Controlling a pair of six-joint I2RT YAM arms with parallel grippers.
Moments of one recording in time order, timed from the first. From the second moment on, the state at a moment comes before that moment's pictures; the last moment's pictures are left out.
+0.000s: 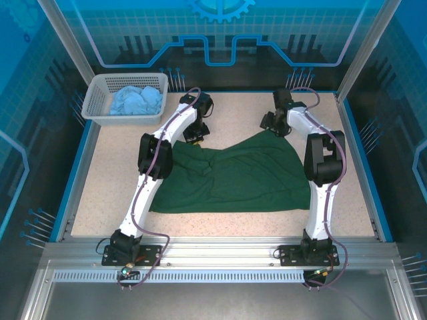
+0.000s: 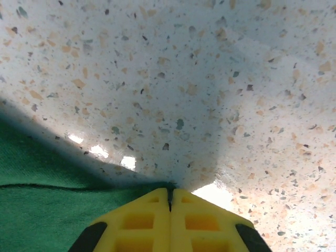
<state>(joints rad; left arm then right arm) -0.36 2.63 2.48 -1.37 -0.06 -0.81 0.12 2.16 1.74 -0.71 -0.03 0.55</state>
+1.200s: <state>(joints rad) -0.41 2.35 2.22 -1.25 -0.07 -0.79 0.07 2.47 2.11 -0.79 0.02 0.43</state>
